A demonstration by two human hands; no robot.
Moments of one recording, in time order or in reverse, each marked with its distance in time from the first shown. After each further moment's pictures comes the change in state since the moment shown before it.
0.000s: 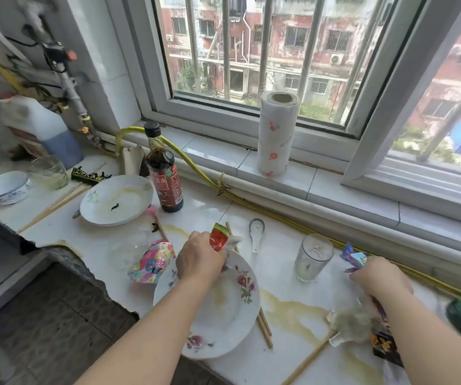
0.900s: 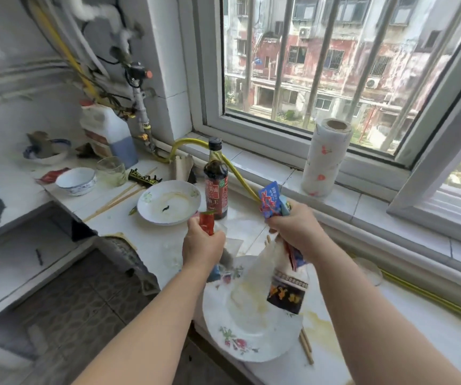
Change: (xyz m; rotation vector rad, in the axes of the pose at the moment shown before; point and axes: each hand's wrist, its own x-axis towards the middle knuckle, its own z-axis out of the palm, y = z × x) left_hand 0.005 -0.049 -0.084 -0.697 0.128 -0.252; right_hand -0.135 -0.209 -0.047 0.693 -0.230 -0.683
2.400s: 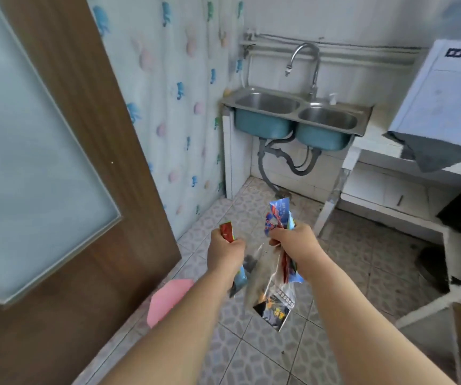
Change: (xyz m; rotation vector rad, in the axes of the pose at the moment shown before) left_hand -0.472 -0.307 -0.344 -0.544 1.246 -0.676; right_hand -0.505 -0.061 0.374 -0.138 -1.268 -0.302
